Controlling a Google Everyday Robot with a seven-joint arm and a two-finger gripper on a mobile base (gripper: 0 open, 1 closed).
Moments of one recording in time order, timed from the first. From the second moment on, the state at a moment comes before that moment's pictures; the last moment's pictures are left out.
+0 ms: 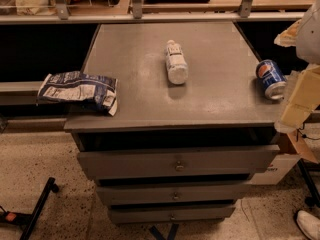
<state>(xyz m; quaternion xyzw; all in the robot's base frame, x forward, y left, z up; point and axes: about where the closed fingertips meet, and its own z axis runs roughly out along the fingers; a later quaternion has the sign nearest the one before) 0.438 -0.216 0.980 -0.60 0.78 -0.04 0.17</state>
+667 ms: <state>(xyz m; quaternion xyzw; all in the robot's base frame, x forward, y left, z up) 0.444 -0.214 0.982 -0.60 0.78 -0.06 0.16</state>
